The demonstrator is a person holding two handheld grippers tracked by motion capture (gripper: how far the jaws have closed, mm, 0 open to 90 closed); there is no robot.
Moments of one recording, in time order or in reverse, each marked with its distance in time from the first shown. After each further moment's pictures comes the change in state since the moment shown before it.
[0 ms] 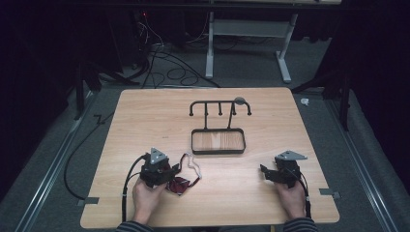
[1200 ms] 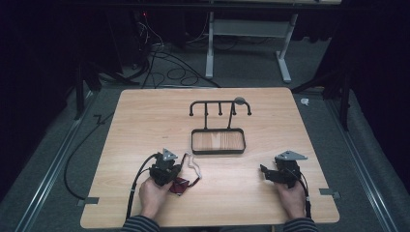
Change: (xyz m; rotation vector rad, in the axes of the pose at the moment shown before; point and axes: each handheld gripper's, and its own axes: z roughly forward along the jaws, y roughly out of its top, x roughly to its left) left arm -0.004 -0.003 0.031 0.123 -0.057 0.030; right arm 0.000 0.000 0.000 0.000 0.000 -0.001
